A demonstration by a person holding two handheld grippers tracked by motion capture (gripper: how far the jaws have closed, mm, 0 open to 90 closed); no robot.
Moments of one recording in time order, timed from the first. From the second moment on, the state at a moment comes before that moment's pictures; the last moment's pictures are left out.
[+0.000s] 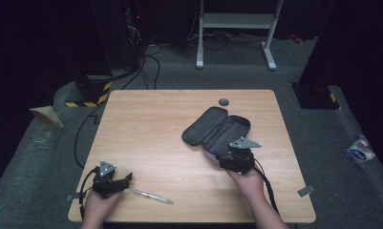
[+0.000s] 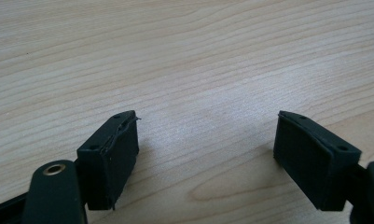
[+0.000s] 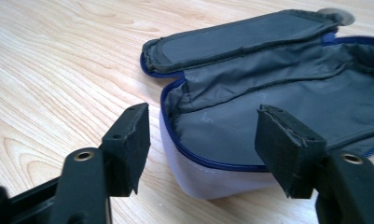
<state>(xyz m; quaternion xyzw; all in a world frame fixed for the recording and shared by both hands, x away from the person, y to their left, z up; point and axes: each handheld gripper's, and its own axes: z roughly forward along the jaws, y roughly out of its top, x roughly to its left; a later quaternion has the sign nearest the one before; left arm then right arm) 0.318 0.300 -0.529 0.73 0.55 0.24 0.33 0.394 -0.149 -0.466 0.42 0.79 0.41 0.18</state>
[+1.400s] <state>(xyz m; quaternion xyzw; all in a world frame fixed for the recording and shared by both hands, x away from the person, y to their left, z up) 0.317 0.300 -0.529 0.74 0.54 0.24 0.33 0.371 -0.098 -0.473 0.36 0.80 0.45 0.17</state>
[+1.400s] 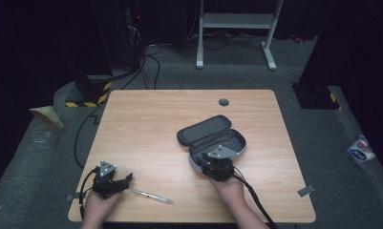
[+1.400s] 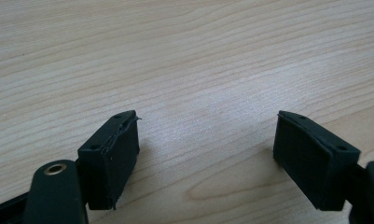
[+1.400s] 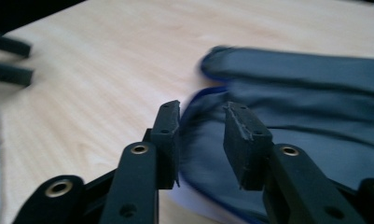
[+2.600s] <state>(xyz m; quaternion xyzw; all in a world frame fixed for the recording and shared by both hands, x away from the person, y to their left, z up) 0.324 0.169 -0.487 0.76 0.44 0.21 0.43 0.425 -0.215 -0.491 0.49 0.75 0.40 0.20</state>
